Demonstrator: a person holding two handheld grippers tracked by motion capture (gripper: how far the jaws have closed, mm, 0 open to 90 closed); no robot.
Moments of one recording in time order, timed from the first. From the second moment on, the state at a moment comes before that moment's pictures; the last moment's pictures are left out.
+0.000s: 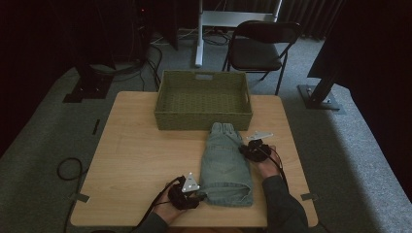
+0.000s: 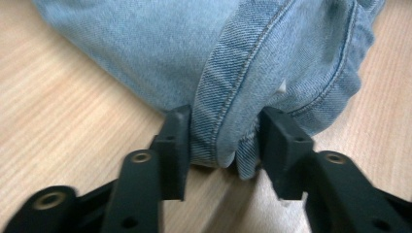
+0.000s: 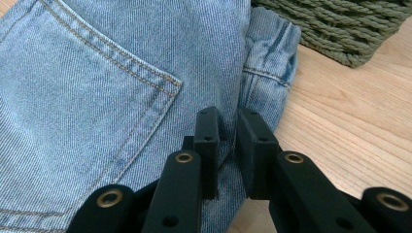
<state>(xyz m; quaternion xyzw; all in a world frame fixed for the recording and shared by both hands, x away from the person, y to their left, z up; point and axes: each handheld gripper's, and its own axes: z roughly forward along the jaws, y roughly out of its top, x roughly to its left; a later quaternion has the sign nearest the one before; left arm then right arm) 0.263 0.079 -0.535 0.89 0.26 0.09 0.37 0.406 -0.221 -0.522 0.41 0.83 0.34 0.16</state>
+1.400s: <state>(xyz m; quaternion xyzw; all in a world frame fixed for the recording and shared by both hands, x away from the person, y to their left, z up) 0.291 0.087 -0.450 0.83 0.24 0.09 0.49 0.382 -0.197 -0.528 0.28 0.88 0.38 0.07</state>
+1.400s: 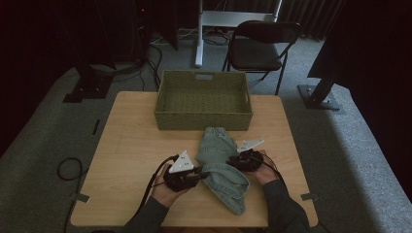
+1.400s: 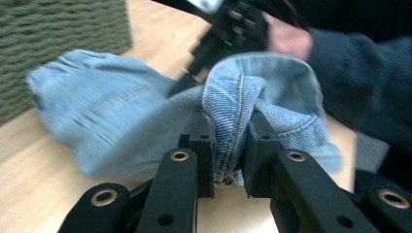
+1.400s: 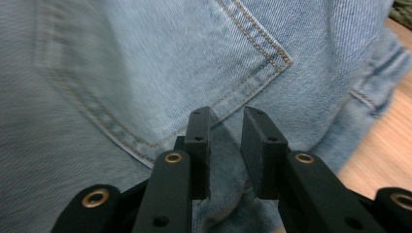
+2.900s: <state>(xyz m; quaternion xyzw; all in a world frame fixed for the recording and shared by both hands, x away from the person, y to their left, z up) 0.411 0.109 -0.496 0.79 0.43 0.10 0.43 0.349 -0.198 -0.473 0.28 0.83 0.46 0.16</state>
